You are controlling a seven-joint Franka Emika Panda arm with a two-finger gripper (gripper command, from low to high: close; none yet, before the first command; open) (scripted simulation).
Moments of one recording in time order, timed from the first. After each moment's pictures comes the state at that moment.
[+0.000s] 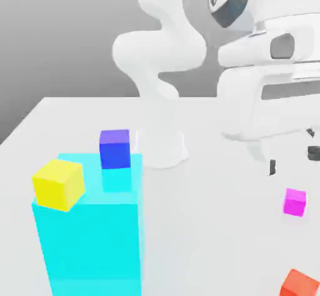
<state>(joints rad) 0.22 0.06 0.11 -2.21 -0.05 2.51 0.52</state>
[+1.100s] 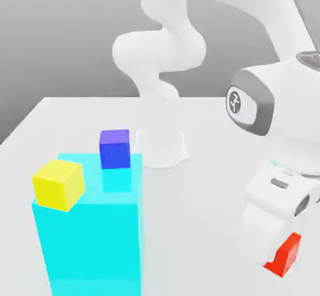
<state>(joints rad) 0.20 0.15 0.08 -2.26 -0.10 2.41 0.39</state>
